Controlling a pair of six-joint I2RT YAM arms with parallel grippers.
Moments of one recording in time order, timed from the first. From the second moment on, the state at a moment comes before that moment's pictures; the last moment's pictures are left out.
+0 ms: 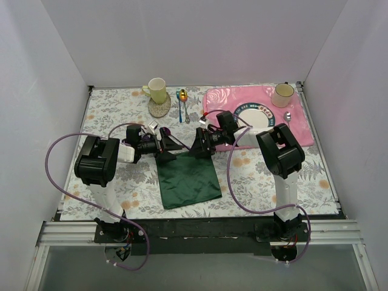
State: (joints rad) left arm -0.15 1.89 0.74 0.53 0.99 -0.85; right arm 0.51 2.08 1.21 0.05 -1.00 0.48
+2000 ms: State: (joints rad) left arm -0.05 1.74 0.63 0.39 1.03 -0.71; right arm 0.54 2.02 1.15 0.08 -1.06 0.54
